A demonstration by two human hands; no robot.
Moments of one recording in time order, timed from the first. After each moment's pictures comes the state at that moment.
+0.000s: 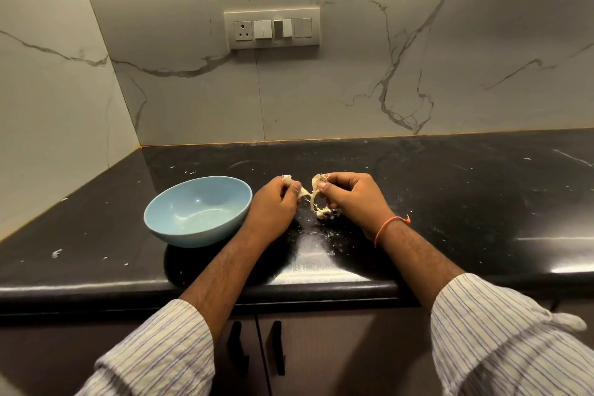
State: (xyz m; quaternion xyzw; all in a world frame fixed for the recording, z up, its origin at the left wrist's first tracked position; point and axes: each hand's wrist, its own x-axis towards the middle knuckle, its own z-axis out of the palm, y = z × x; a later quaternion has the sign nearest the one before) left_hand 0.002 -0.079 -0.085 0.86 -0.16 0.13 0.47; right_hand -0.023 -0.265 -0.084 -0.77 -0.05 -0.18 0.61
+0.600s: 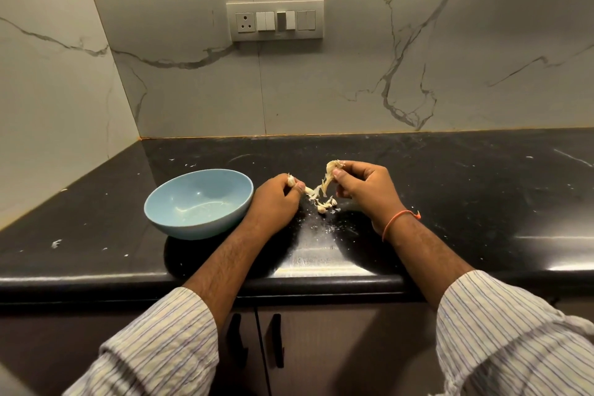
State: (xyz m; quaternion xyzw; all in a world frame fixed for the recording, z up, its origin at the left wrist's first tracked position) left_hand 0.009 -0.081 -0.086 0.89 -0.15 0.11 0.43; right_hand -0.024 -0.275 -0.080 -0.73 -0.02 -0.20 0.65
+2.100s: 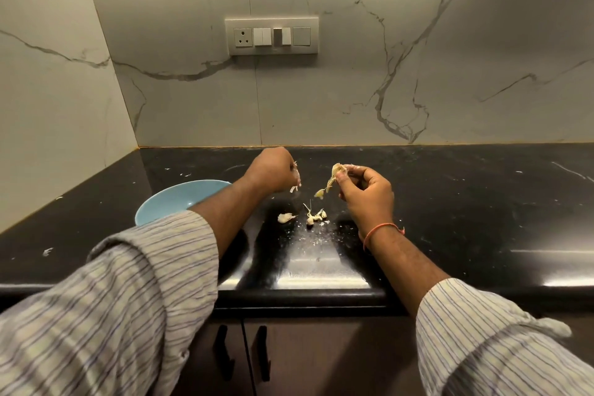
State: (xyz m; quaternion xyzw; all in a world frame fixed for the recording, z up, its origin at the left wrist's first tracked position) left_hand 0.067 -0.104 -0.021 0.96 -0.18 0.11 0.18; right_hand -0.005 -0.284 -0.093 -0.69 0.07 -0.33 0.64
